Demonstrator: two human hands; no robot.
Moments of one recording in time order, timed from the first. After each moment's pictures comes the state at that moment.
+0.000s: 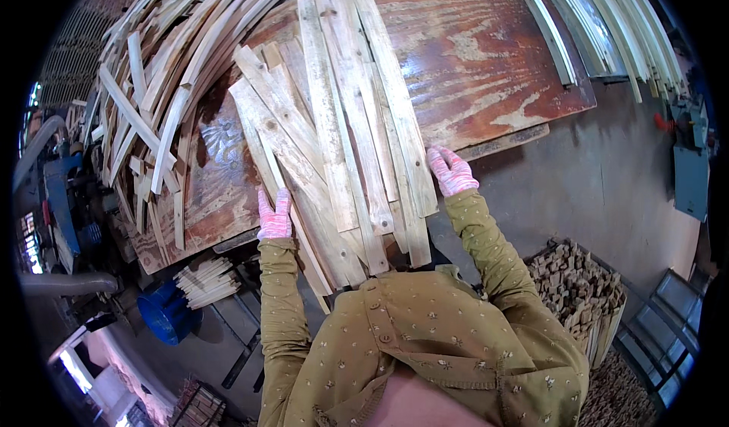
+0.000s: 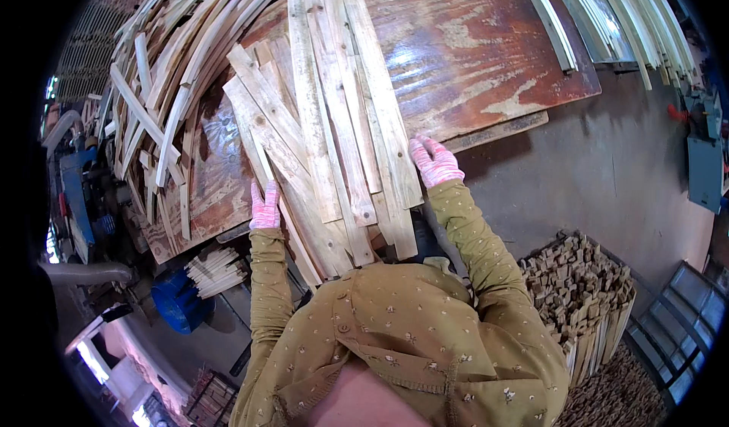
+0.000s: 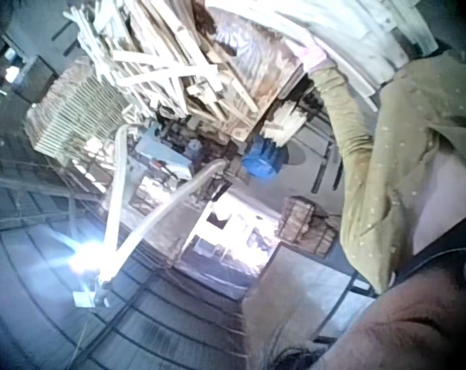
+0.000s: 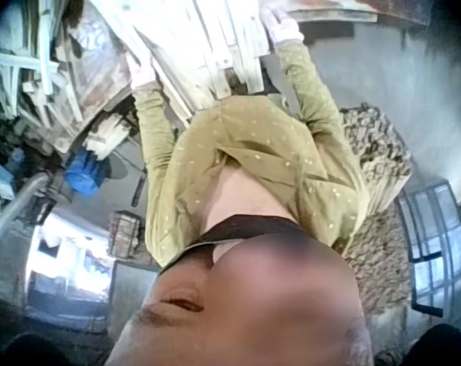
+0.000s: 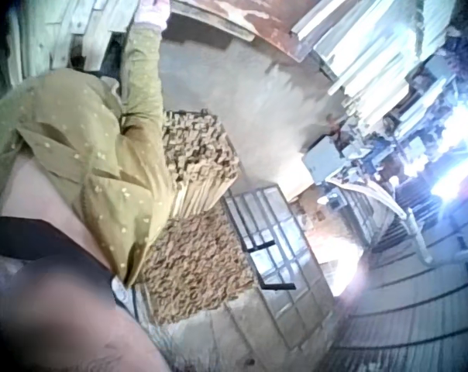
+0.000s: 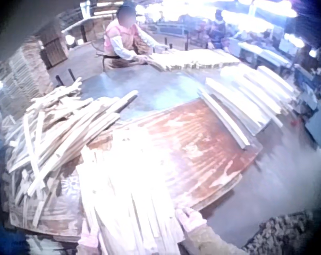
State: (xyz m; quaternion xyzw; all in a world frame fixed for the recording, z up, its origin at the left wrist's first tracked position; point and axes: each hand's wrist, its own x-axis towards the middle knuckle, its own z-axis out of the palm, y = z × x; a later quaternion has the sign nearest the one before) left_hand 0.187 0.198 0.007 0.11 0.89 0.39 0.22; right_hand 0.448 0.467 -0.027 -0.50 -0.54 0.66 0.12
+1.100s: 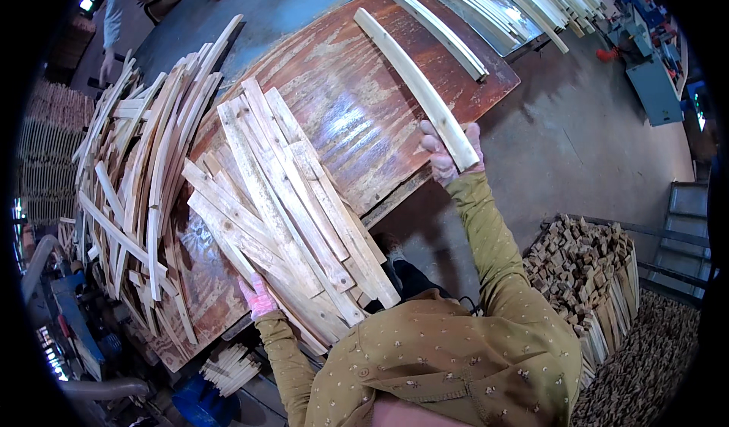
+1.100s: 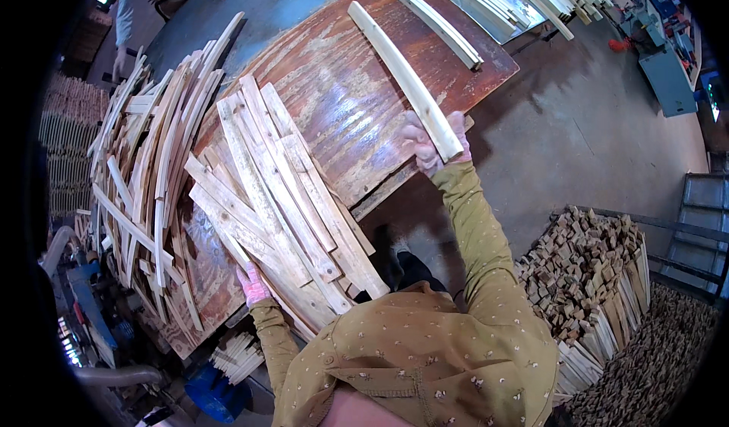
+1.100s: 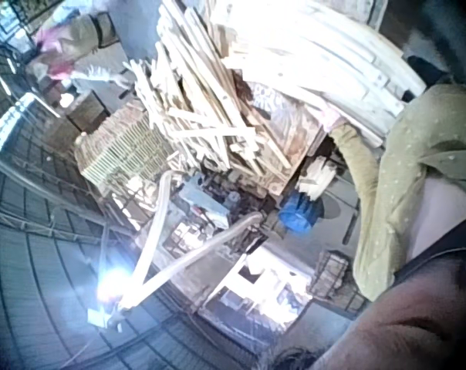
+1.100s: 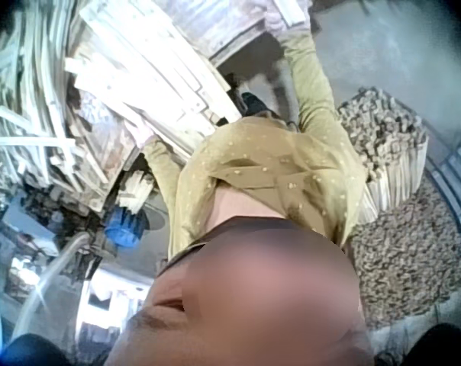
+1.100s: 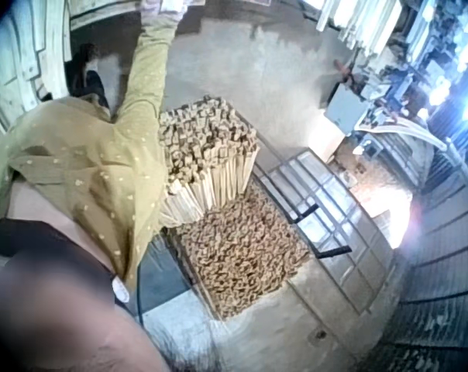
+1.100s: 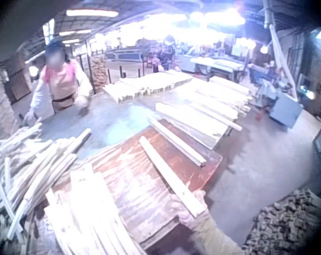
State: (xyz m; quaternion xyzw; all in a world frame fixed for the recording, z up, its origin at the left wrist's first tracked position) left_hand 0.189 0.198 -0.012 0.11 0.90 0.38 0.18; right_hand 0.542 0.597 0.025 -0.04 -0.07 0.94 0.34
